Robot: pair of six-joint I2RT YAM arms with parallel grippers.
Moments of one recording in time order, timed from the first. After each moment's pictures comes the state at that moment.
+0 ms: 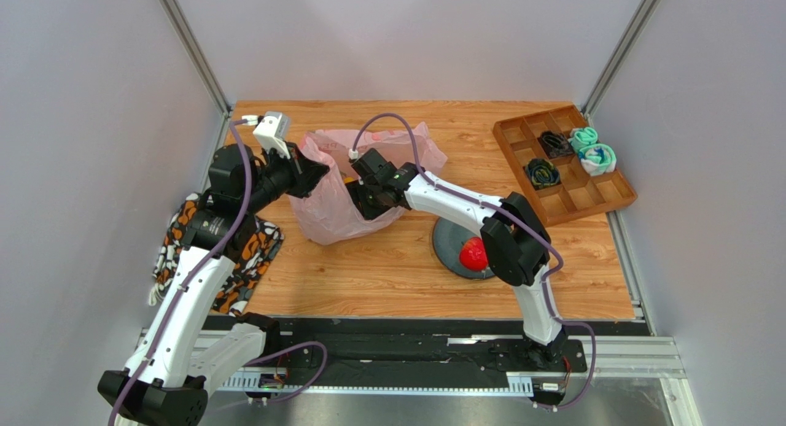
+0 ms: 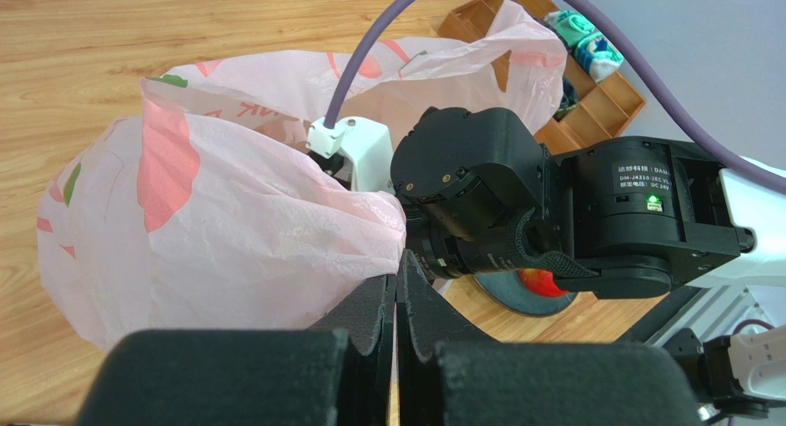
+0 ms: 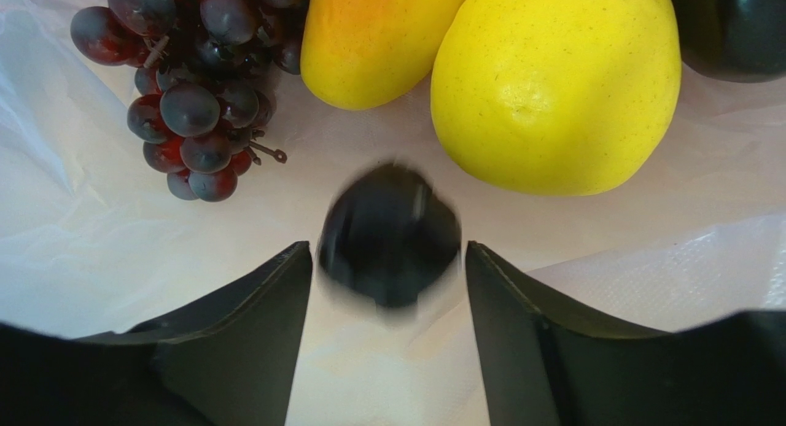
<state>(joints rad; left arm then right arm) -0.27 0.92 1.07 -0.38 0.35 -0.30 0.86 2.08 1.72 -0.61 -0.03 0.43</state>
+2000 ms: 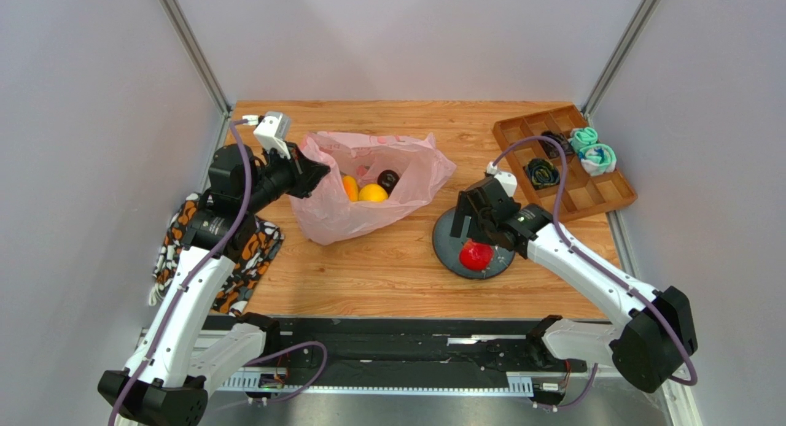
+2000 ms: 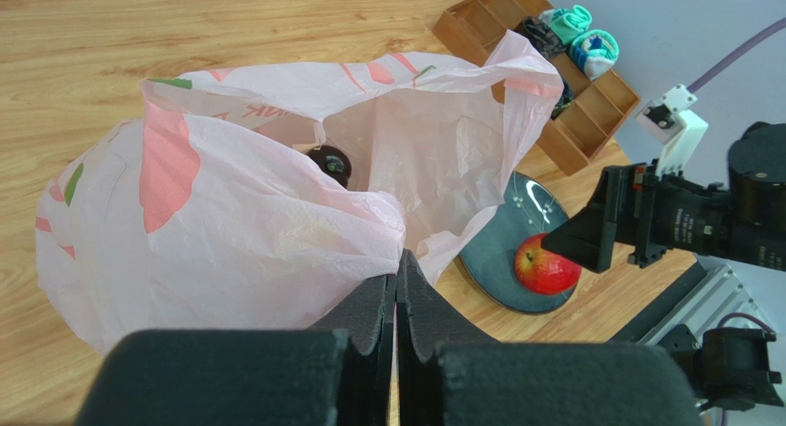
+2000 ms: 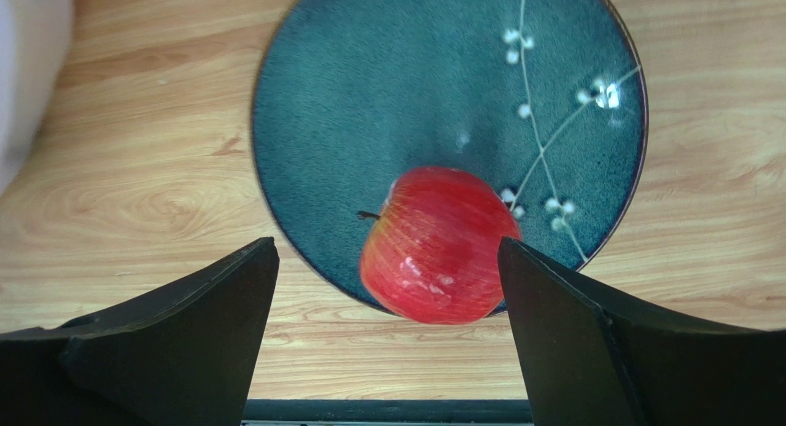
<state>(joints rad) -0.27 0.92 1.07 -0.38 0.36 -0.30 0.62 1.19 0.93 -0.70 0.30 0.71</state>
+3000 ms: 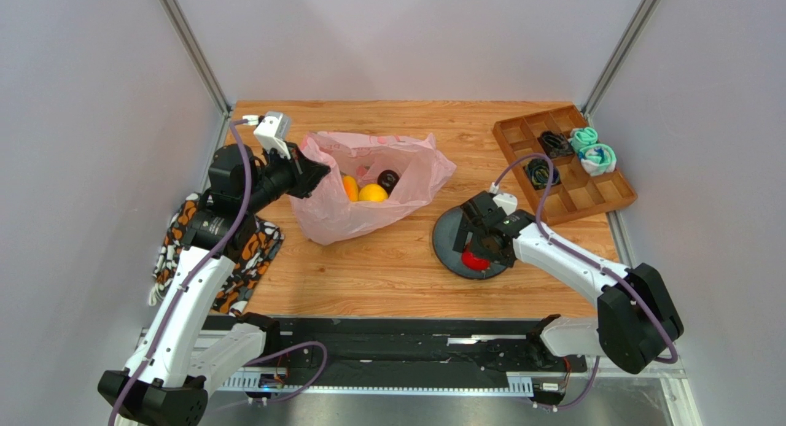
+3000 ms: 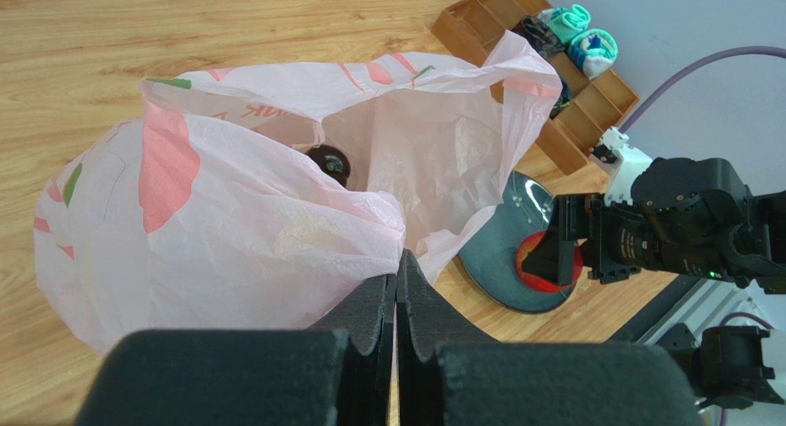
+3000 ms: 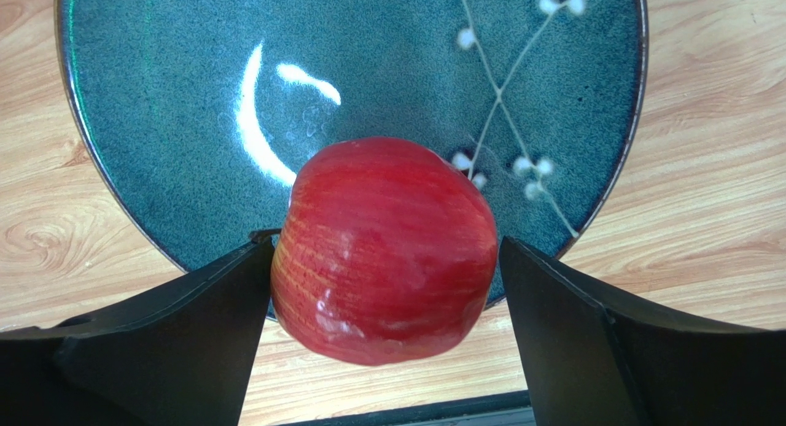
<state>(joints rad) -0.27 0.92 1.07 -0.38 0.36 -0.30 0.59 1.30 0.80 -0.69 0.31 0.85</state>
